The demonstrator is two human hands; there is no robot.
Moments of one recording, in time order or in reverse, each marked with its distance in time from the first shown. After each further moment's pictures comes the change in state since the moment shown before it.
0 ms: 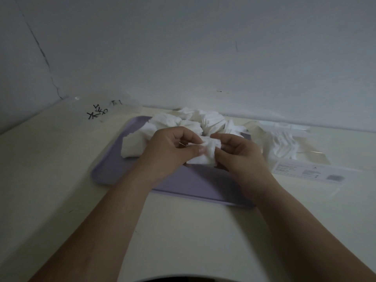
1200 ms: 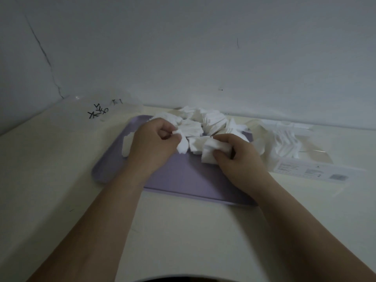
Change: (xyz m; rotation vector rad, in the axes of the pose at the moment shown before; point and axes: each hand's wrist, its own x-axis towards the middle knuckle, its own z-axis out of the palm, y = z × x) left_hand 0.009 -0.003 -0.021 0.416 0.373 -0.035; right_hand 0.002 0.001 -0.002 -0.727 0.101 -0.147
